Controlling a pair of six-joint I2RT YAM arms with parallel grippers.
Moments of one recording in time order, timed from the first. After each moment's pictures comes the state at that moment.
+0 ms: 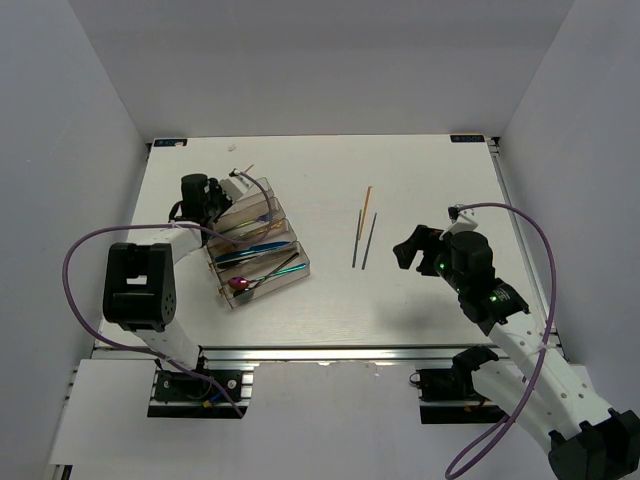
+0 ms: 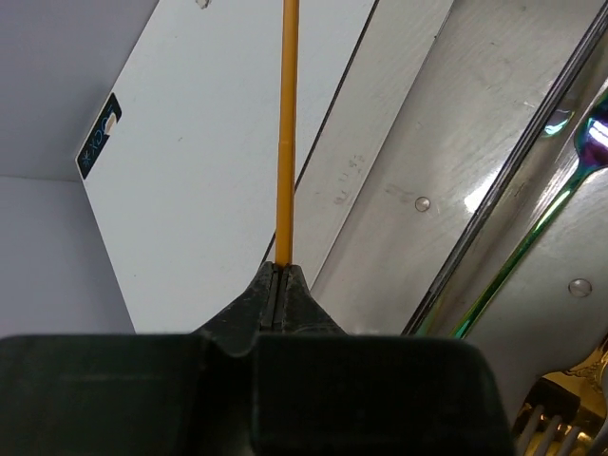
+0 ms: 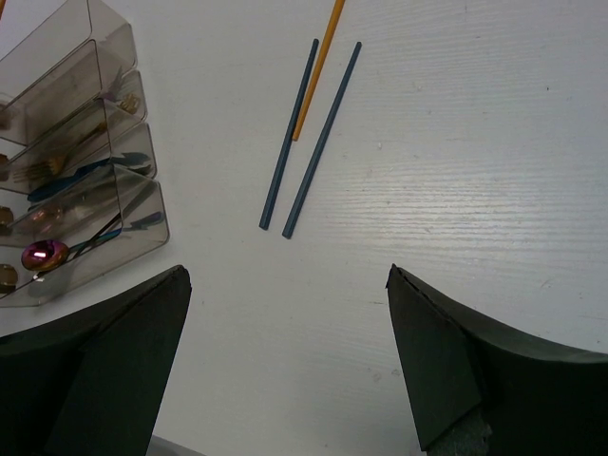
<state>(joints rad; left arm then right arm) -0.04 1.69 0.92 0.26 0.10 0.85 0.43 0.73 0.58 -0.28 0.03 0.49</state>
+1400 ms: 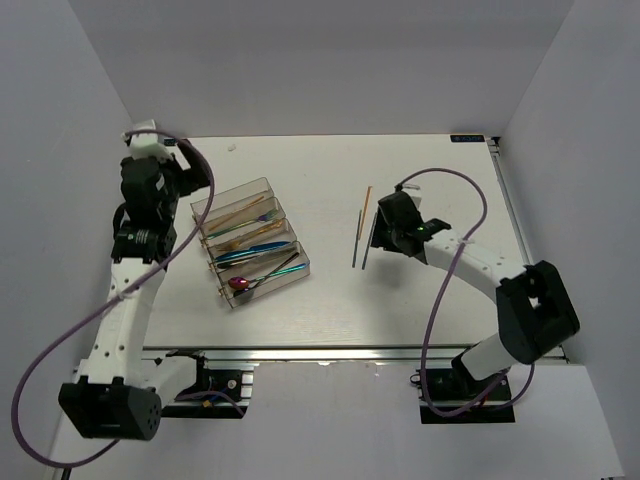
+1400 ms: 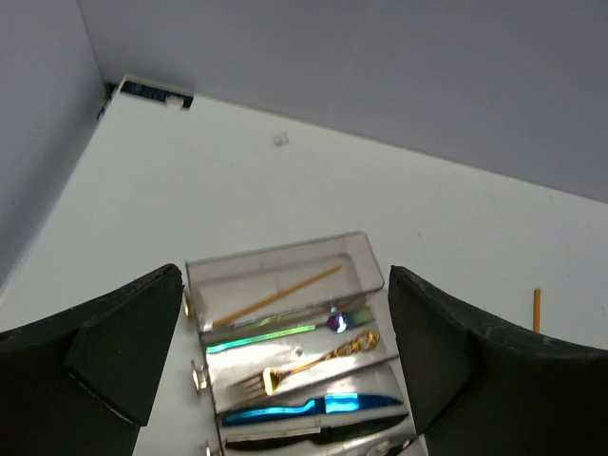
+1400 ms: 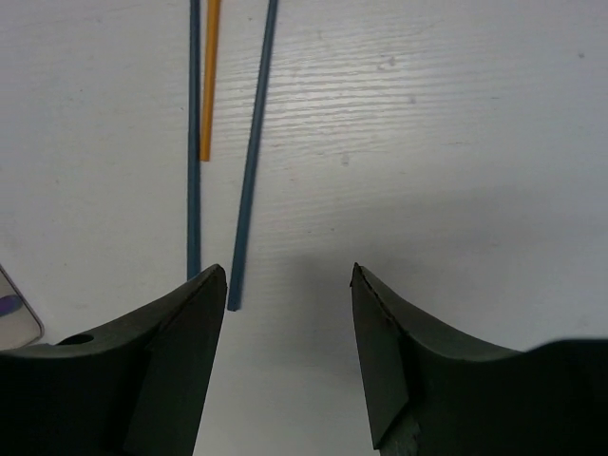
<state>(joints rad) -0.04 1.12 1.17 -0.19 -0.13 -0.21 0.55 1.47 0.94 -0.35 0.30 0.56</state>
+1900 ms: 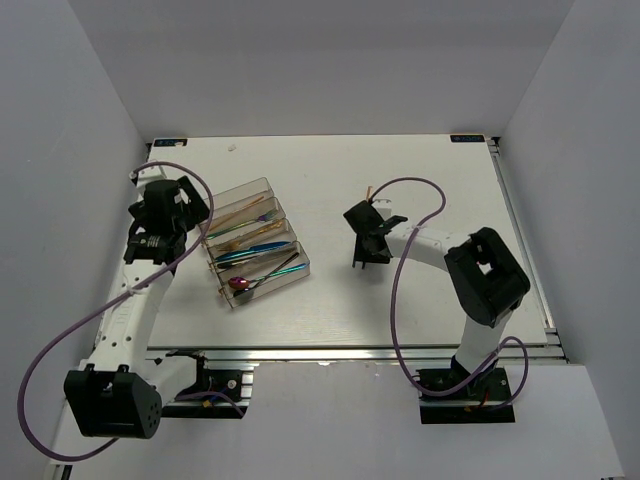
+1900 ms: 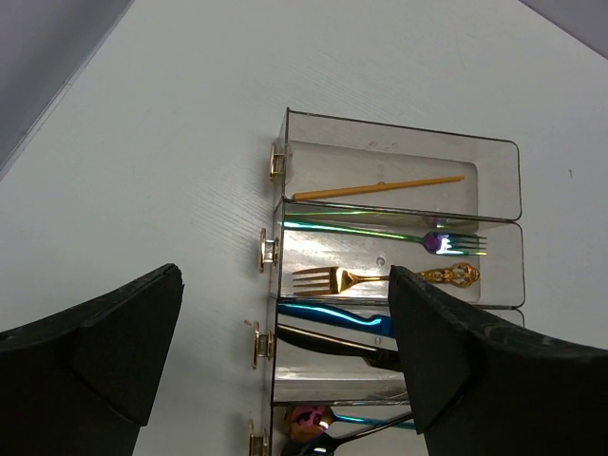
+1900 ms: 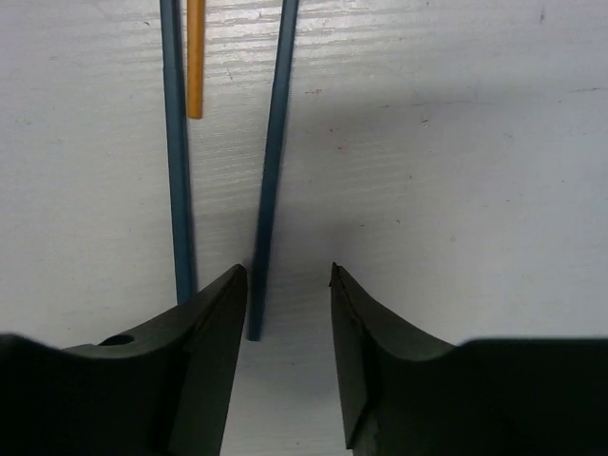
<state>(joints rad) -0.04 1.08 0.97 -0.44 -0.35 -0.41 0.68 1.80 1.11 -0.45 0.36 0.66</state>
